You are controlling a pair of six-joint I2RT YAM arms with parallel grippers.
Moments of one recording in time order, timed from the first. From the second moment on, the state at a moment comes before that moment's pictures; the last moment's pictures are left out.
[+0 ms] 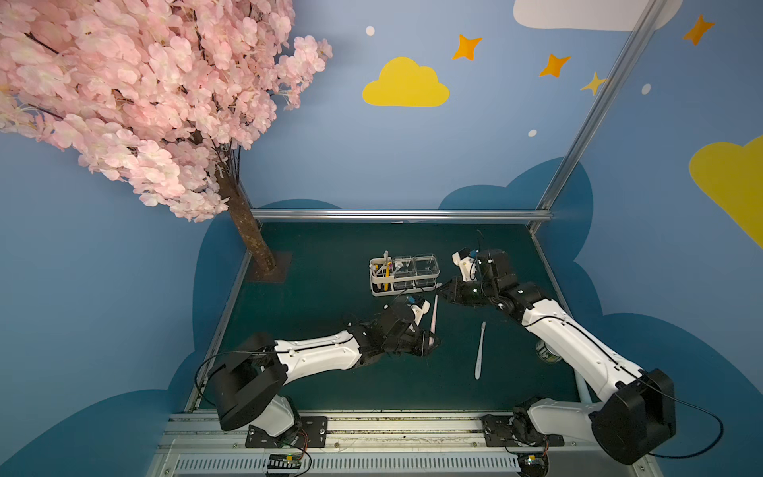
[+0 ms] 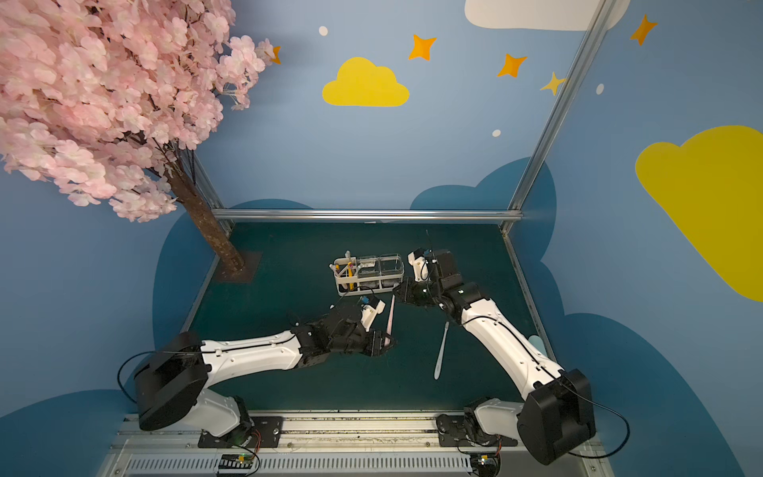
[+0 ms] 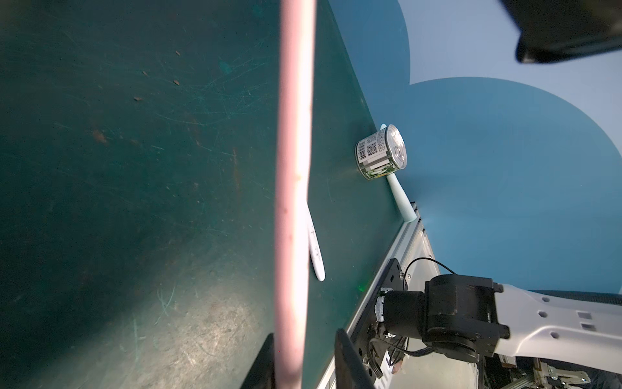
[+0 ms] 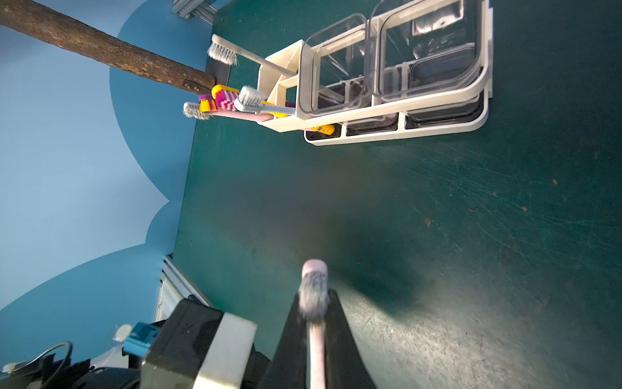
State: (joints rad) left arm -0.99 1.51 0.82 0.13 0.28 -0.79; right arm 0.48 1.28 1.03 -0.51 -0.43 0.55
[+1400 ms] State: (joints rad) left arm -0.99 1.49 0.82 0.12 0.26 -0.79; right arm 0.48 1.25 0.99 -0.46 -0.43 0.61
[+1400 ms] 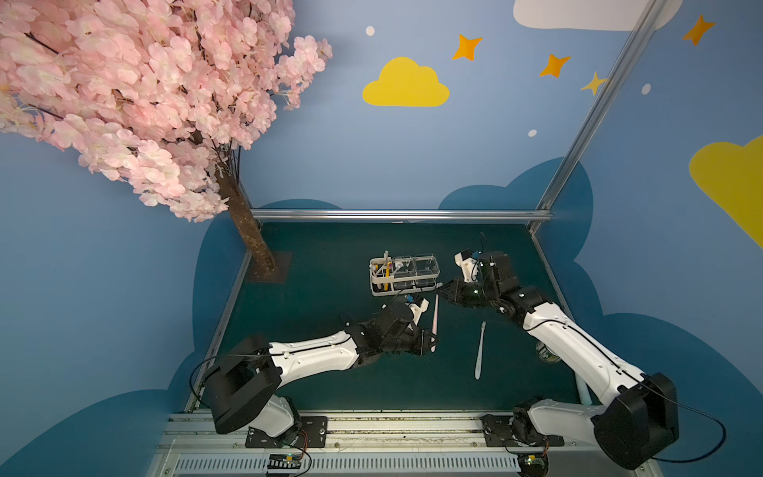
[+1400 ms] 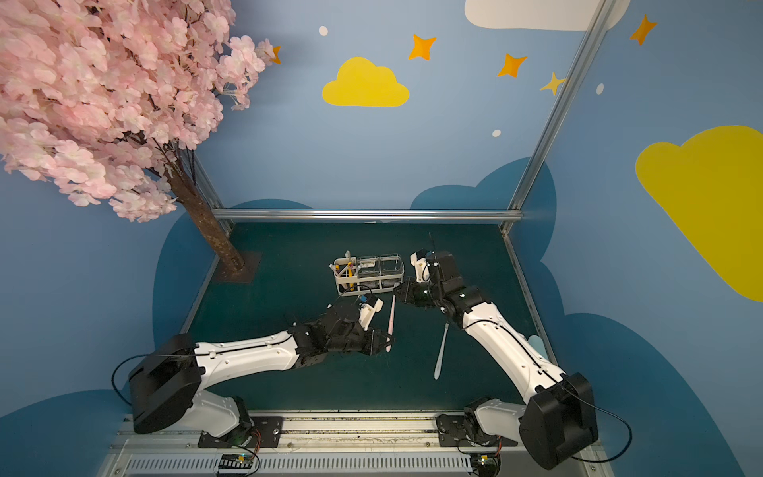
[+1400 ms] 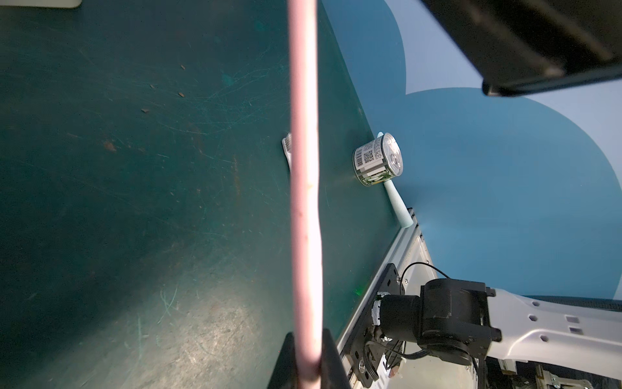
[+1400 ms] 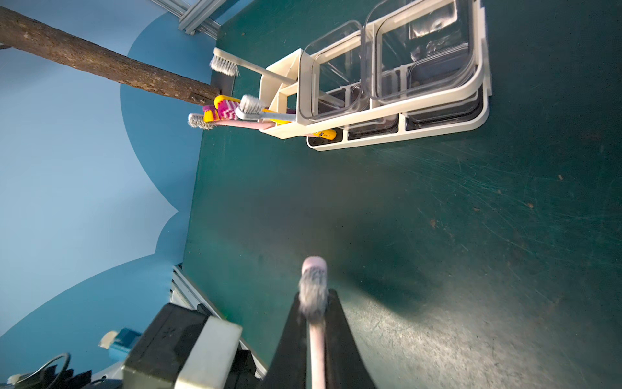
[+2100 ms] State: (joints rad) left arm -0.99 1.39 0.82 -0.18 0.12 -0.64; right arm 0.47 1.21 0.98 -0.47 -0.48 0.60
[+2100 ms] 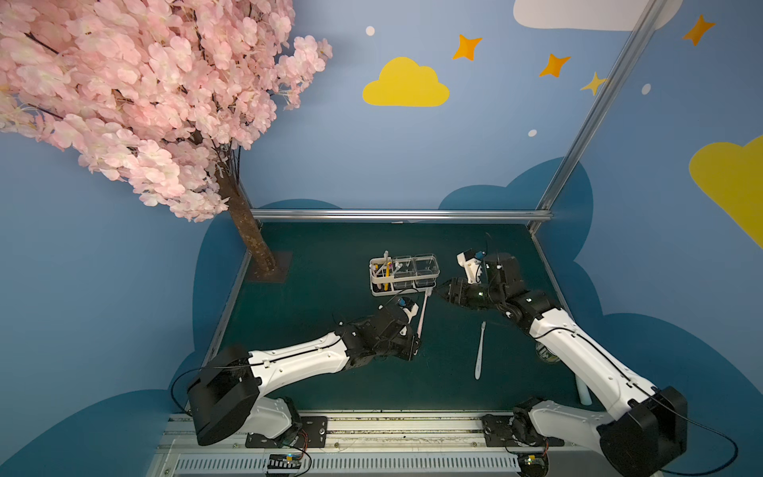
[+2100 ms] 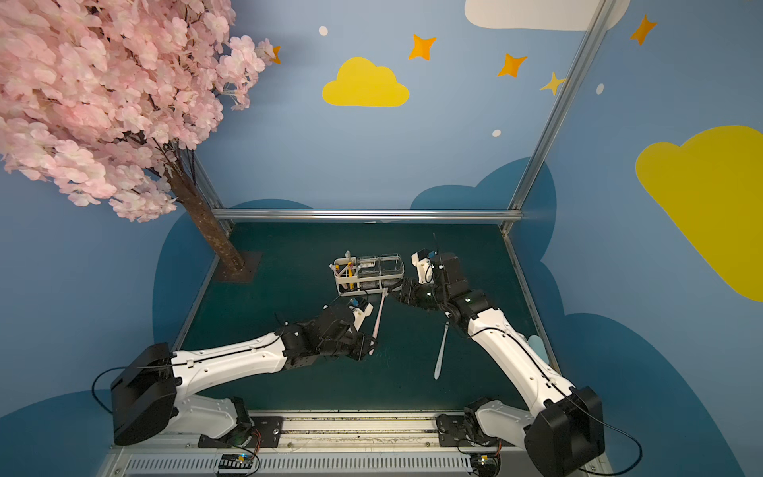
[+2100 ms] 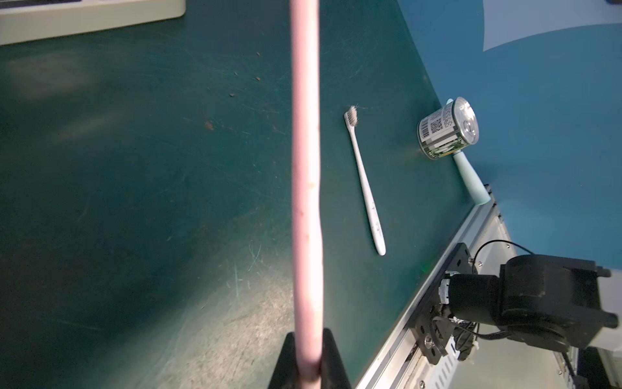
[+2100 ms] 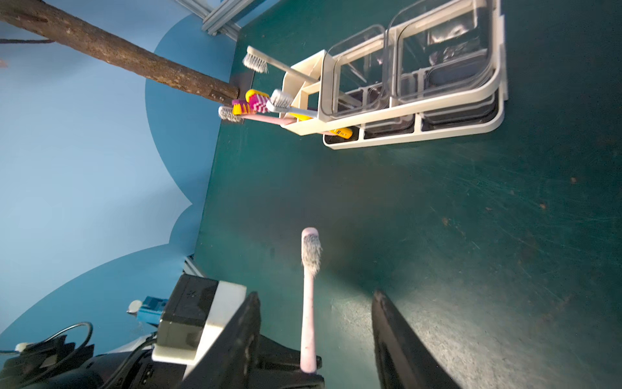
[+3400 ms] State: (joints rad) left arm -1.02 1.35 0.81 -0.29 0.07 -0.51; right arm 0.47 1.39 1.01 -0.46 -0.69 0.58
